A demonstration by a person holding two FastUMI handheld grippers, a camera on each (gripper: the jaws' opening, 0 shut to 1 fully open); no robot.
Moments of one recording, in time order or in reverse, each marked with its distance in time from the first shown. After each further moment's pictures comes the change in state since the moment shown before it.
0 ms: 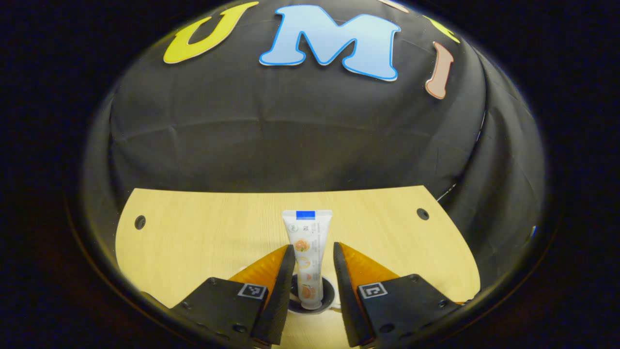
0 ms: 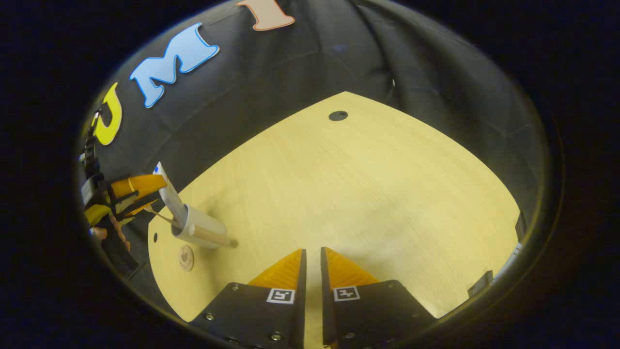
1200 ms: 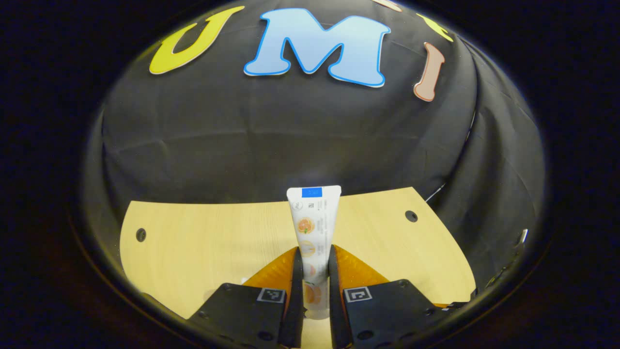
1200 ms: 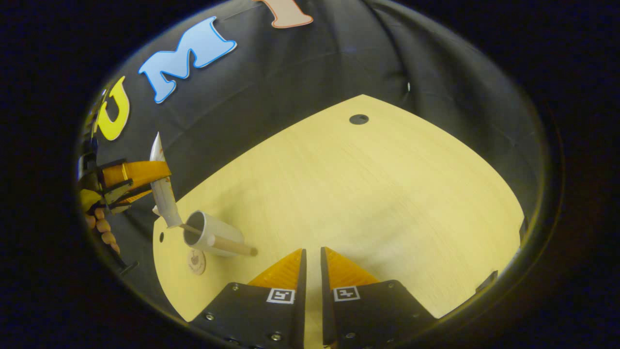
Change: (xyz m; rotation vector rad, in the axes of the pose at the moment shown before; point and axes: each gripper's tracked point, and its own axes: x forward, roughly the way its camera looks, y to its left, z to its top) left arm 0.001 -0.013 0.022 0.030 0.025 -0.049; right arm 0.004 0.025 0.011 -0.002 0.001 0.011
